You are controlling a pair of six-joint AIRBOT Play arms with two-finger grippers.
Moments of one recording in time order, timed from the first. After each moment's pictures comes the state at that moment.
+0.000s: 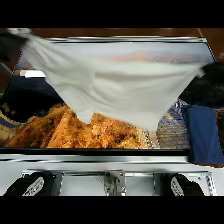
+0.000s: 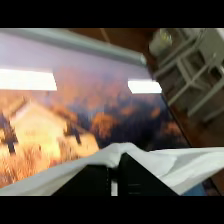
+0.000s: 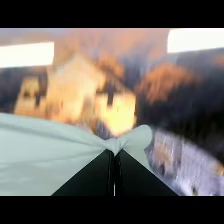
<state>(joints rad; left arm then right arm) 0.15 -0.92 1.49 0.56 -0.98 -1.24 -0.28 -0.80 1.33 -1.04 1.01 1.23</state>
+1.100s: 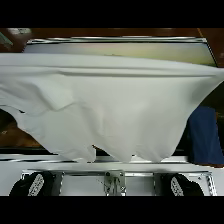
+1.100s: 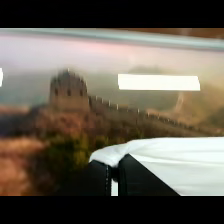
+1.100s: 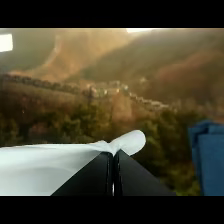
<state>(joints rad) 0.39 -0.73 1.58 1.12 -1.38 -1.41 -0.28 -0.82 1.55 -1.35 1.46 1.49</state>
